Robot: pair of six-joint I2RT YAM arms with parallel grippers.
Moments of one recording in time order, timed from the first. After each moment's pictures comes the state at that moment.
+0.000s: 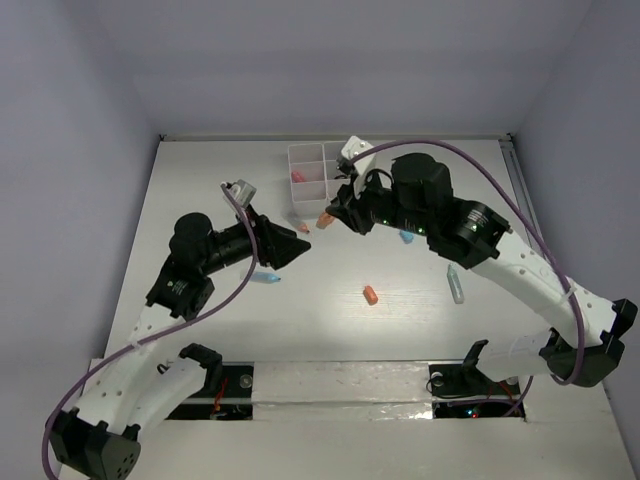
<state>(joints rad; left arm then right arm) -0.41 0.79 0.75 -0.05 0.66 -0.54 0.94 1.31 1.57 -0.54 -0.06 -0.11</state>
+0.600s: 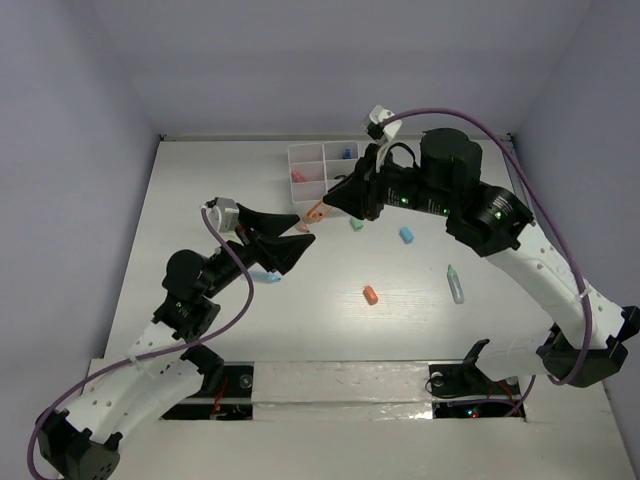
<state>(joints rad) -0.59 0.65 0.56 0.42 0.36 -0.50 0.83 1.32 1.71 -0.55 -0.33 0.16</state>
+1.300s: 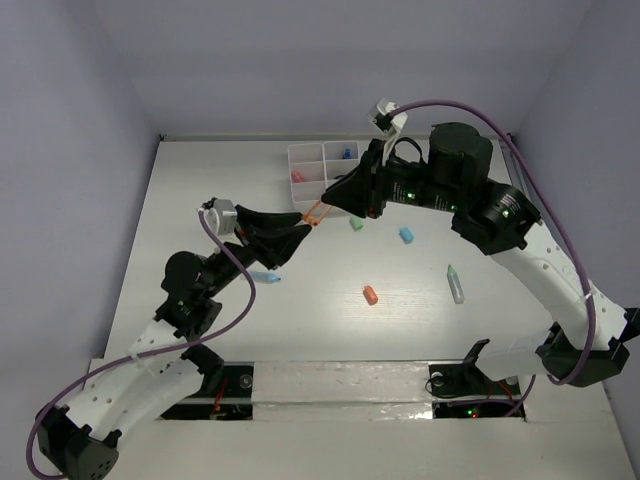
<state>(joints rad) -0.62 0.67 0.57 0.52 0.33 -0.44 0.82 1.33 1.76 -0.55 -0.40 0.26</state>
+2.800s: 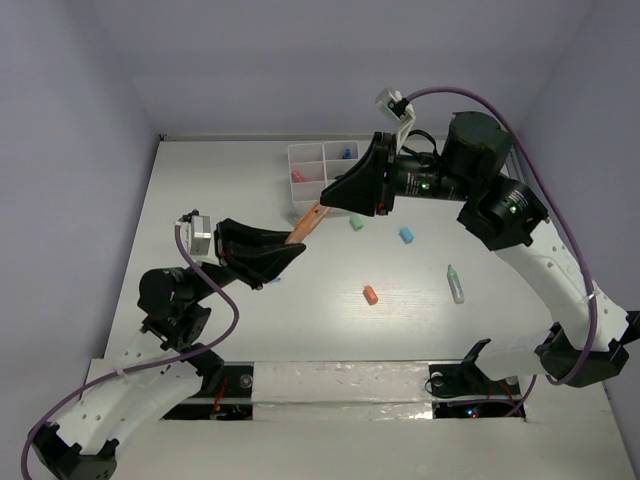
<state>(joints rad) -0.62 0.59 0.60 0.60 0.55 -0.55 0.78 1.33 1.79 -0.43 -0.65 0.45</state>
